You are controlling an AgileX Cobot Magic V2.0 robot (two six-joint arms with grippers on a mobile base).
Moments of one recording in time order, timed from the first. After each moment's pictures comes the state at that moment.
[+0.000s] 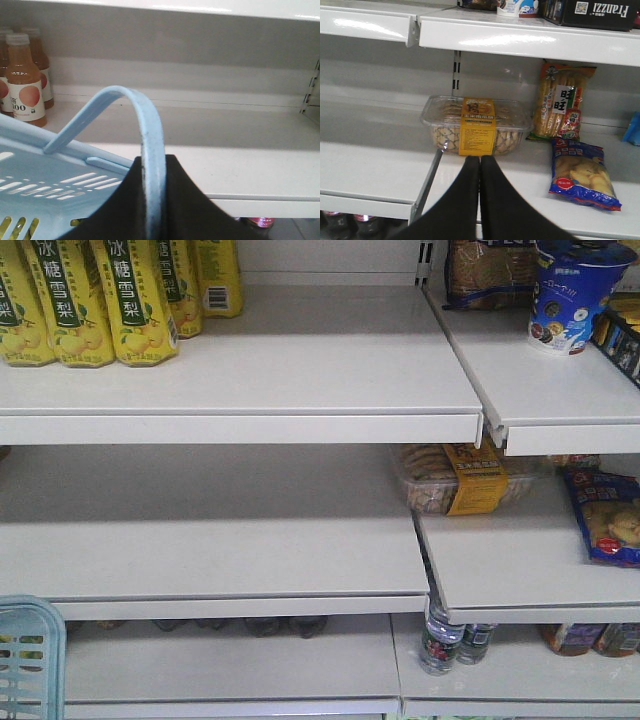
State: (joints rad) left arm 0.00 -0.01 0.04 -0.02 0.17 -0.15; right arm 0.02 0.09 -0.10 0.19 0.21 -0.29
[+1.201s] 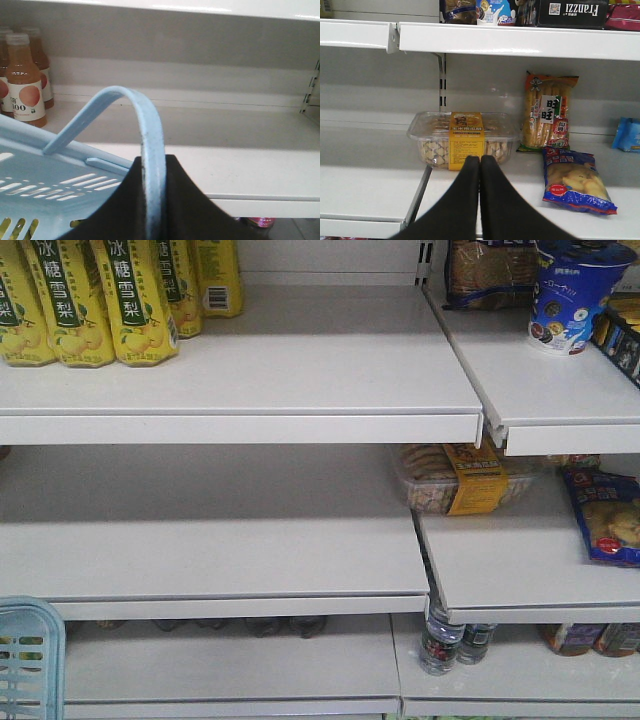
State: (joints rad) left arm 0.00 -0.01 0.04 -0.02 0.17 -0.15; right arm 0.02 -0.01 0.03 0.01 0.08 -0.07
